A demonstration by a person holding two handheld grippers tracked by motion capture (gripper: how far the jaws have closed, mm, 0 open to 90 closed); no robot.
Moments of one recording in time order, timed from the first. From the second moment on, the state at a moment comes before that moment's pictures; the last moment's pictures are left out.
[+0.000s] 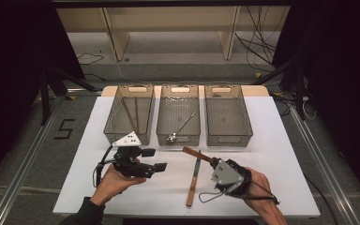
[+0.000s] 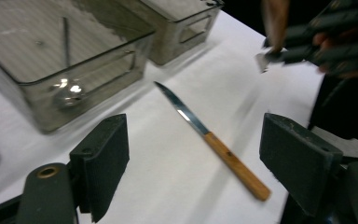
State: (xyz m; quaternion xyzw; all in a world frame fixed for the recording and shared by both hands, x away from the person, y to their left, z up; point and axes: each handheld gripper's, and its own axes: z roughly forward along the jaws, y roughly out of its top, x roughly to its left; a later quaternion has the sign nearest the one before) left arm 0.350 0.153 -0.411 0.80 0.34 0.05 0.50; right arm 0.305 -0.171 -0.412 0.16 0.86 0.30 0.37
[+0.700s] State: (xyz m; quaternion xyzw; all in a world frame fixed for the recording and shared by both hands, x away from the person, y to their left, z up) left arm 0.339 0.184 -0.455 0.77 0.38 0.15 0.50; right arm 0.427 -0.232 -0.364 0.42 0.79 0.41 0.20
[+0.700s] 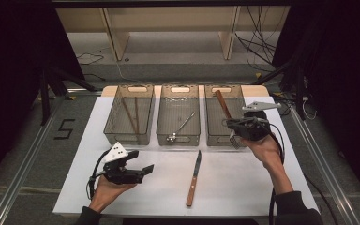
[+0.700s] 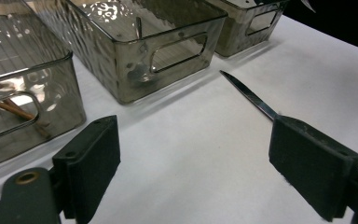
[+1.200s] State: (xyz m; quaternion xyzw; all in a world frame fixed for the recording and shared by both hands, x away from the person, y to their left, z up) left arm 0.331 0.191 -0.466 0.75 0.39 0.15 0.50; right arm 0.490 -0.244 -0.363 0.51 0.75 0.39 0.18
